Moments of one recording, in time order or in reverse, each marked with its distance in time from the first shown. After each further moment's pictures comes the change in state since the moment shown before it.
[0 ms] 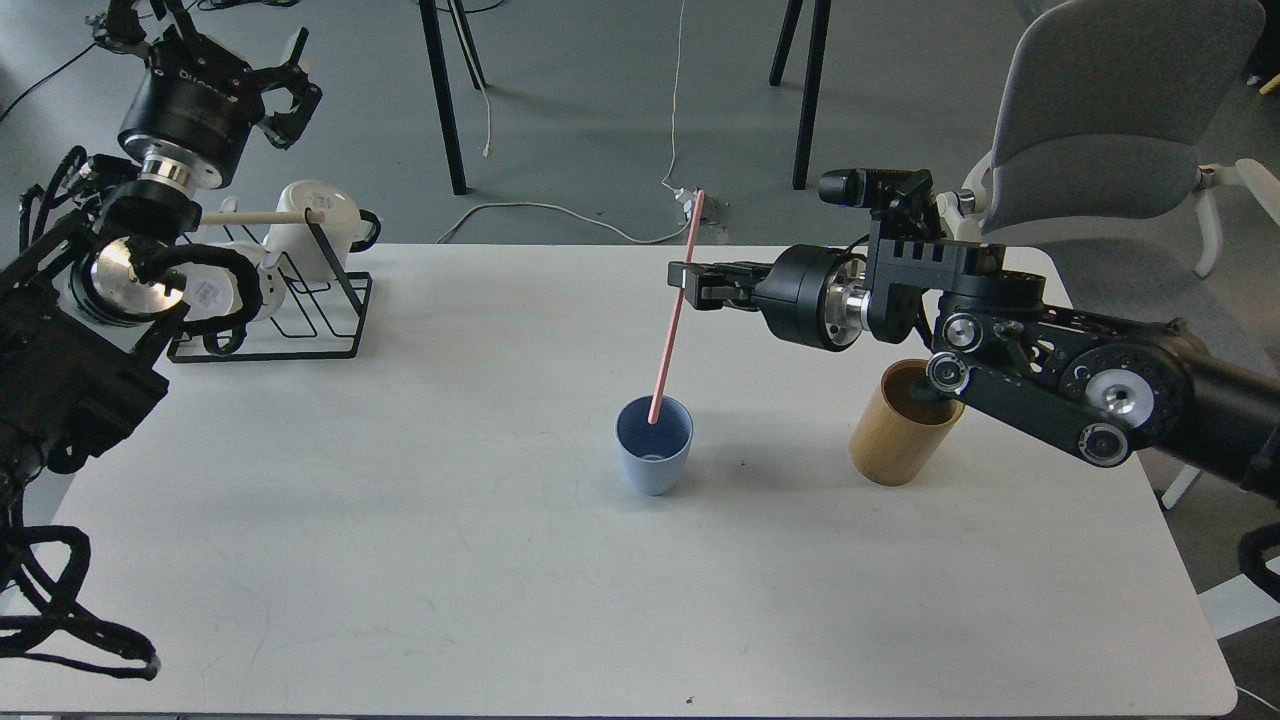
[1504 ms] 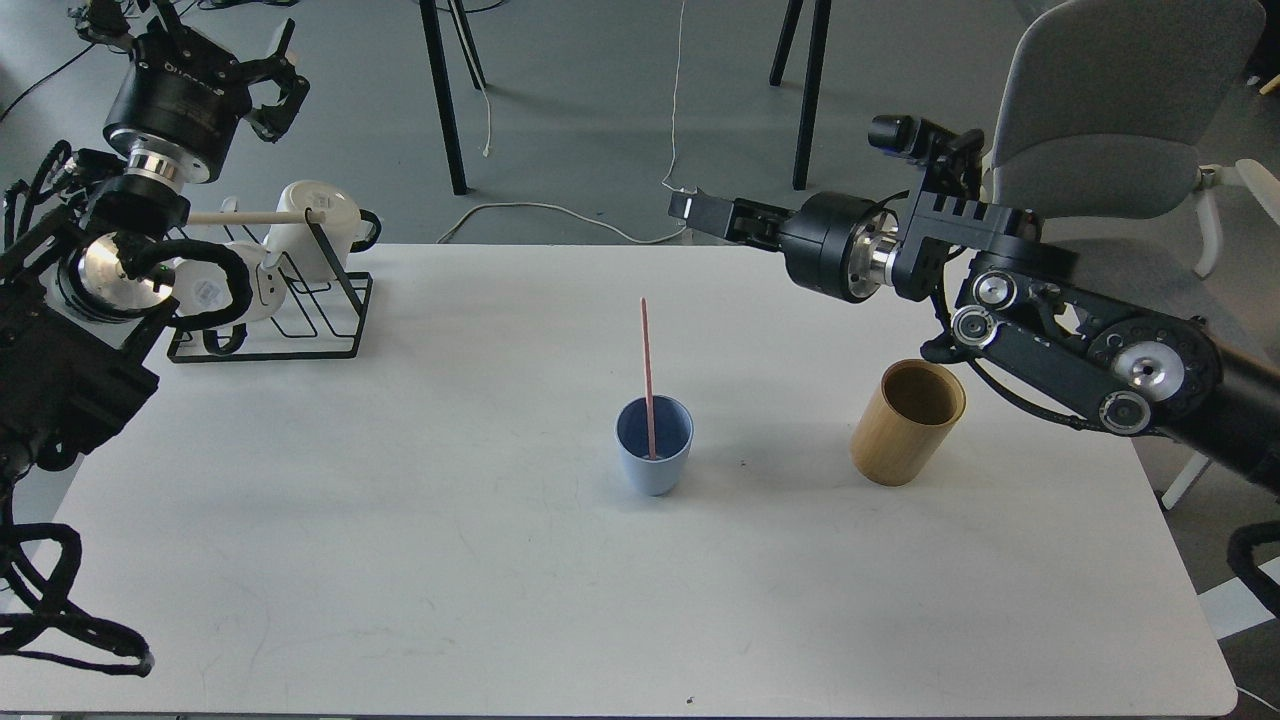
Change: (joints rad) left arm -0.004 0.015 -0.003 0.000 -0.004 0.000 -0.003; right arm -0.044 -0.038 0.280 -0.021 0.082 -0.010 0.001
